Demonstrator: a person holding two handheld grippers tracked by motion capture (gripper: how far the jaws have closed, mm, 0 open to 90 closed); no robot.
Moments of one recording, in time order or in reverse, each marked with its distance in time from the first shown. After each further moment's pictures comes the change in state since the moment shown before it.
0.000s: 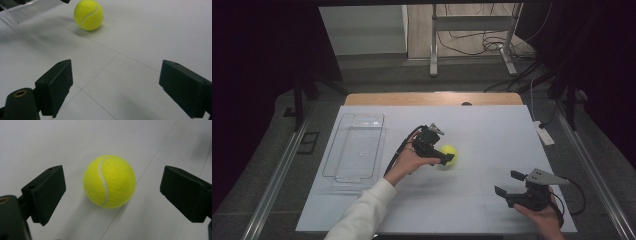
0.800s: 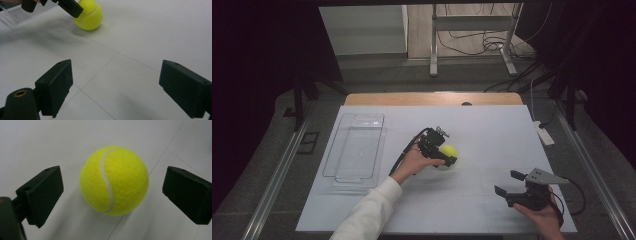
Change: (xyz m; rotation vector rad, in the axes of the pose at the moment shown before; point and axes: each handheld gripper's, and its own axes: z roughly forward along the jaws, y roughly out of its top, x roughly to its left) left arm 0.002 0.002 0.030 0.083 0.004 -0.018; right arm -0.001 0.000 0.001 0.001 -0.003 0.005
